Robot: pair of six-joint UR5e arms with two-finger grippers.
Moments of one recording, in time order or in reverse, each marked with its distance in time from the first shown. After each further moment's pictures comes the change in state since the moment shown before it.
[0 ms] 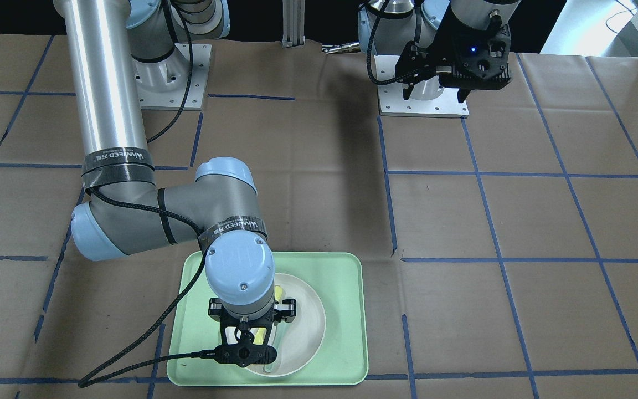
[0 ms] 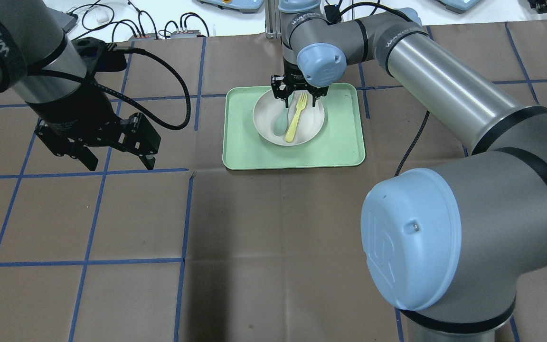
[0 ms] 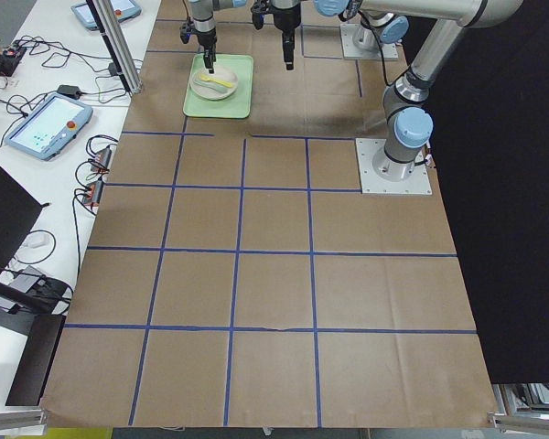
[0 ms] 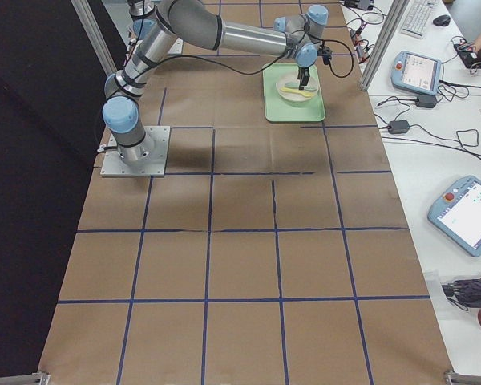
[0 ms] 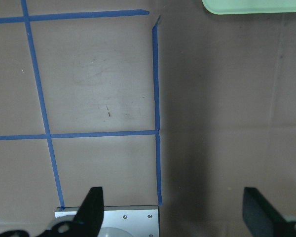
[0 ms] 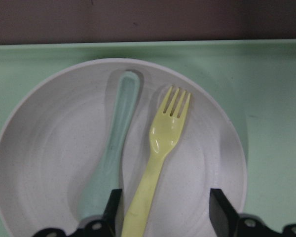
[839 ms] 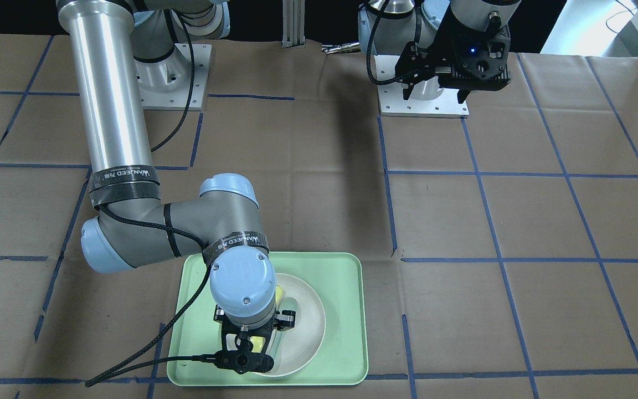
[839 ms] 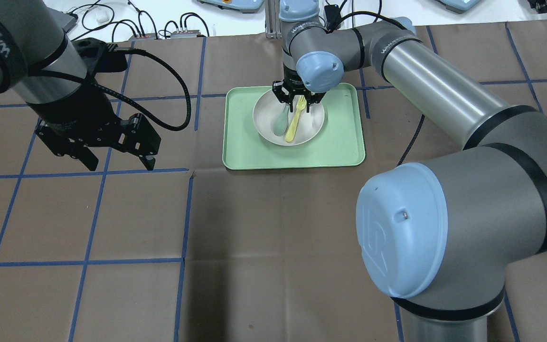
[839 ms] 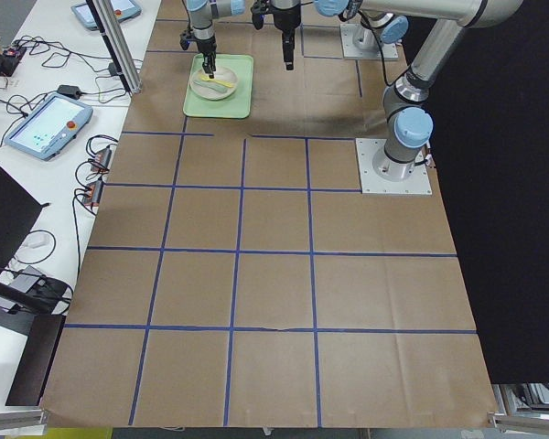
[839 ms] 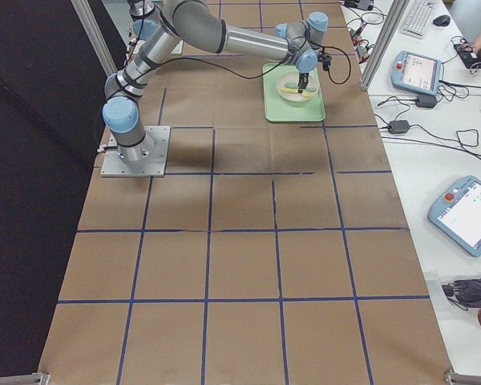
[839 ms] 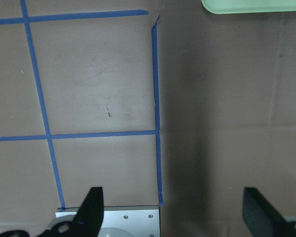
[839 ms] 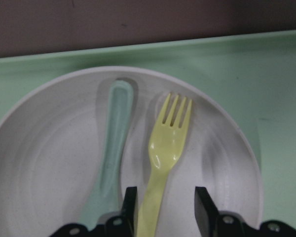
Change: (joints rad) left arm 0.001 0.000 -0.002 0.000 0.000 0.010; right arm -0.001 0.035 0.000 -0.030 0.004 0.074
